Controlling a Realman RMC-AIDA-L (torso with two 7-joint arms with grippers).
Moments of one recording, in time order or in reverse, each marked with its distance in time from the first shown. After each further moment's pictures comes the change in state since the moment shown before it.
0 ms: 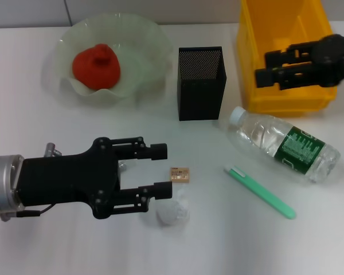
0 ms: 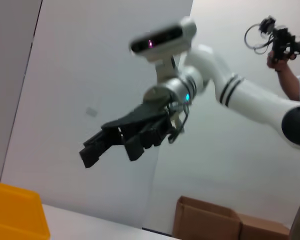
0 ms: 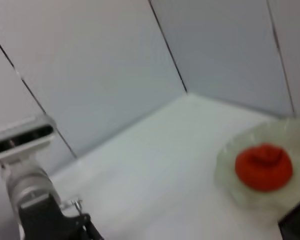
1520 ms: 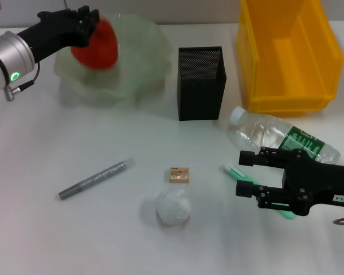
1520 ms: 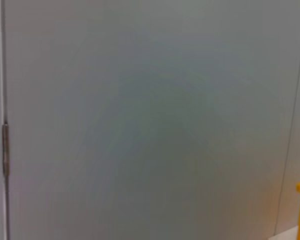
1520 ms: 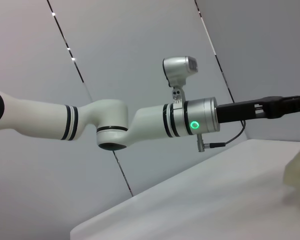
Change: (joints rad) left arm -0.260 -0.006 -0.180 -0.128 -0.158 -0.970 0.064; right arm -0.191 0.017 -0.010 0.832 0.172 0.077 -0.977
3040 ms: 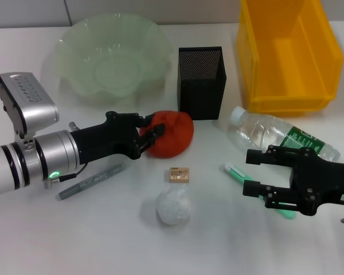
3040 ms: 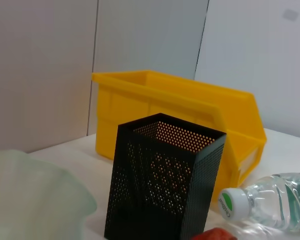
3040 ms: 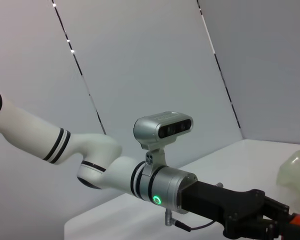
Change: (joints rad) left arm 0.032 -0.008 -0.009 -0.317 0.199 0.293 0.236; right arm -0.021 -0.002 -0.002 -0.055 0.000 -0.010 0.000
